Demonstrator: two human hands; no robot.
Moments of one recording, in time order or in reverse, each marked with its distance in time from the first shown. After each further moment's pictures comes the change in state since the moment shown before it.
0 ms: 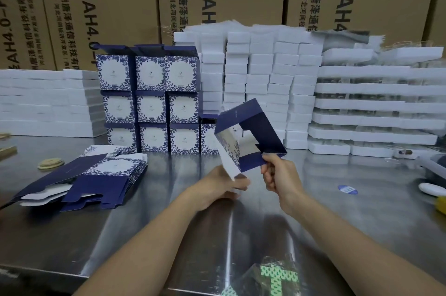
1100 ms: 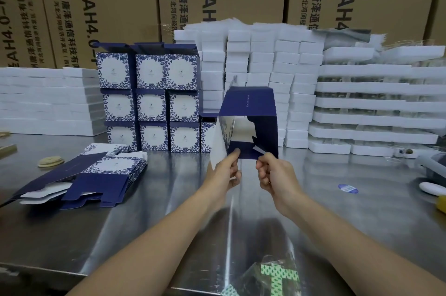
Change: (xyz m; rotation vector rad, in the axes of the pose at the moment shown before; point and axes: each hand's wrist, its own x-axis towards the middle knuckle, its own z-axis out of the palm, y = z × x) left_hand -0.007 0.019 0.030 -0.354 0.316 0.047; right_hand -0.016 -0.008 0.012 0.066 -0.031 0.036
